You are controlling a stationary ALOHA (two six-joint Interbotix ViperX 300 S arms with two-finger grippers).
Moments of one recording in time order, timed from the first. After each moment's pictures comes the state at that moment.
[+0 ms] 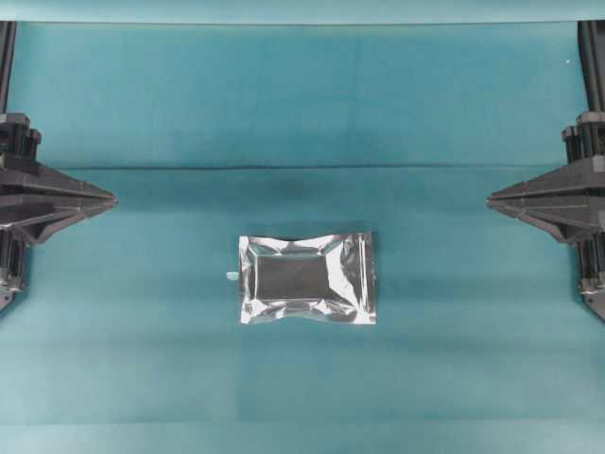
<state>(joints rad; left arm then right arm) 0.00 -0.96 1.17 0.00 -0.30 0.00 0.00 -0.96 1.17 0.00 -0.29 0.01</state>
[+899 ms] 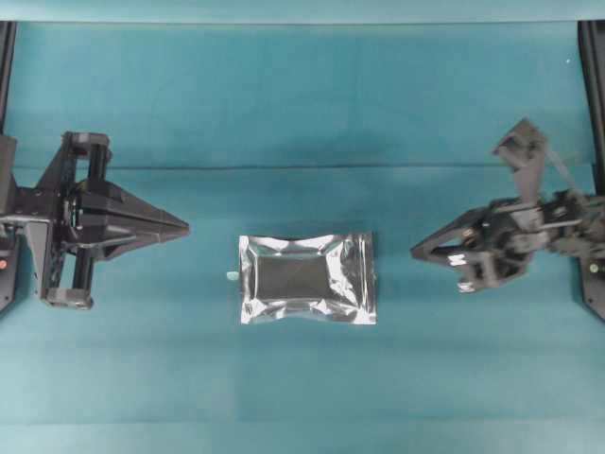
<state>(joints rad) -0.05 -0.66 1.01 0.02 -0.30 -0.01 0.01 -0.39 1.11 0.35 -0.12 0.65</state>
